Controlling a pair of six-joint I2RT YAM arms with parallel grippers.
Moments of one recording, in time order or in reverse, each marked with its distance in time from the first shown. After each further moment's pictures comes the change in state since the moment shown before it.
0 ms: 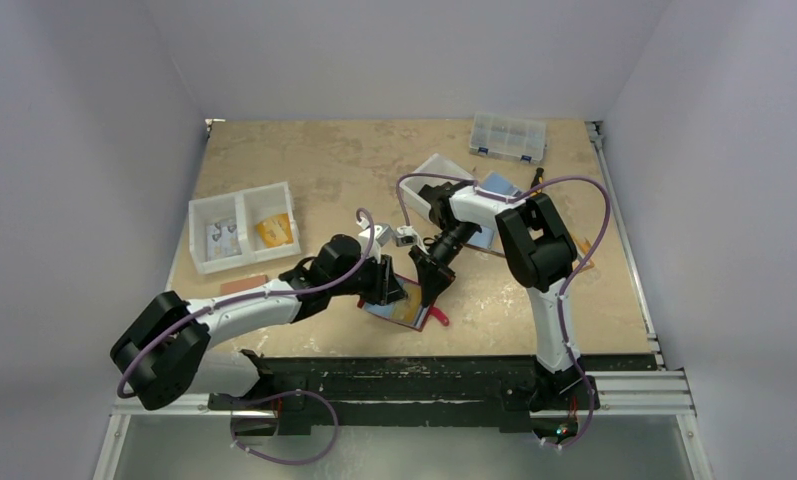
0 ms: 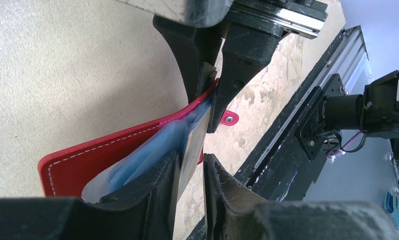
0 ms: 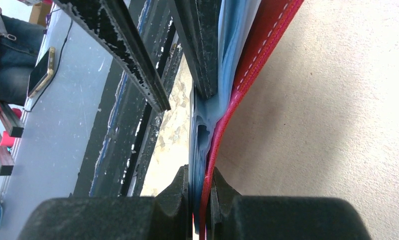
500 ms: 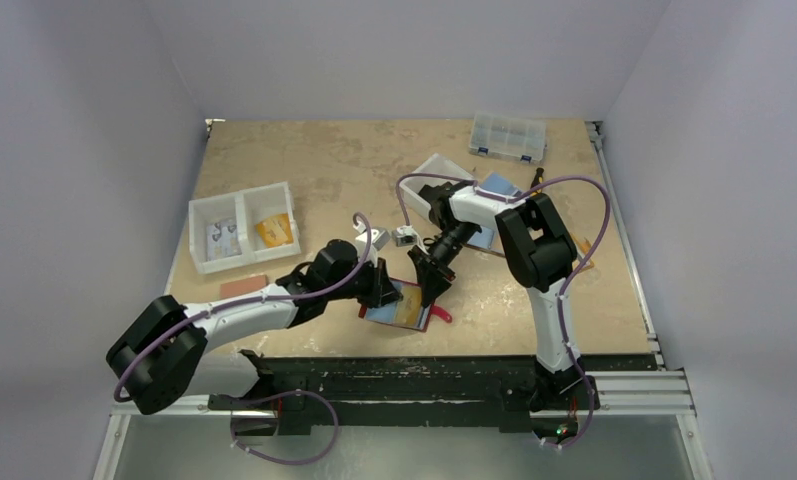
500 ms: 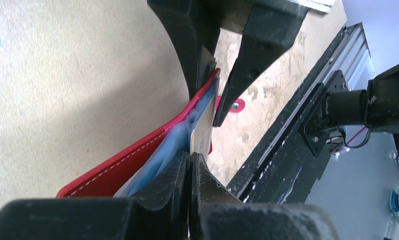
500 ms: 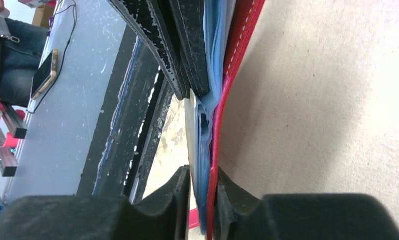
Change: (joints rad) left arm 0.002 -0.011 -0.036 0.039 -0.005 0.003; right arm 0.000 0.001 0.000 -0.010 0.006 0.001
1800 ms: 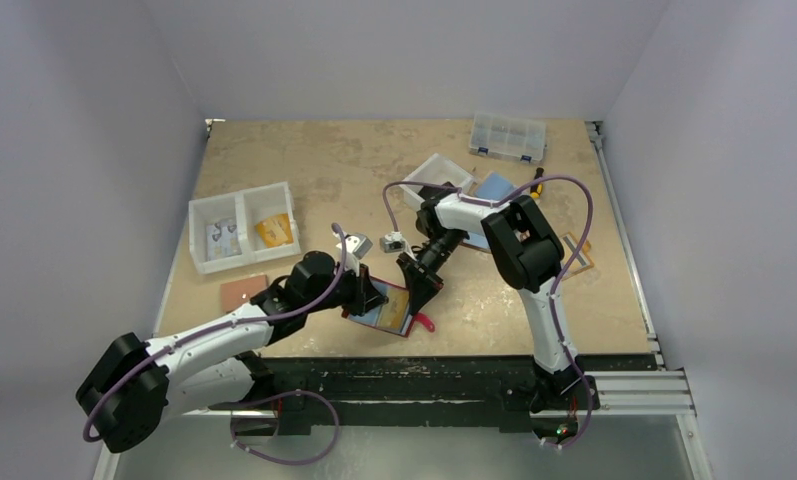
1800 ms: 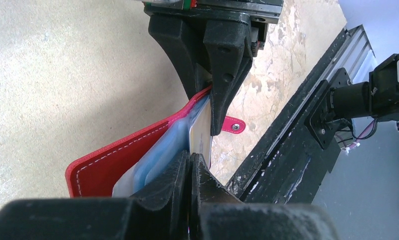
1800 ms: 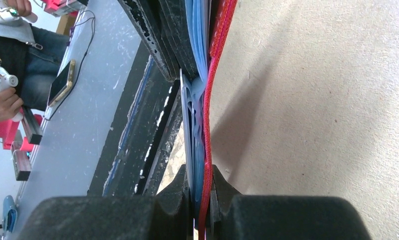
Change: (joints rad) left arm 0.019 -0.249 -0.121 -0.061 -0.045 0.058; right arm 0.067 0.050 0.017 0.011 -0.076 0.017
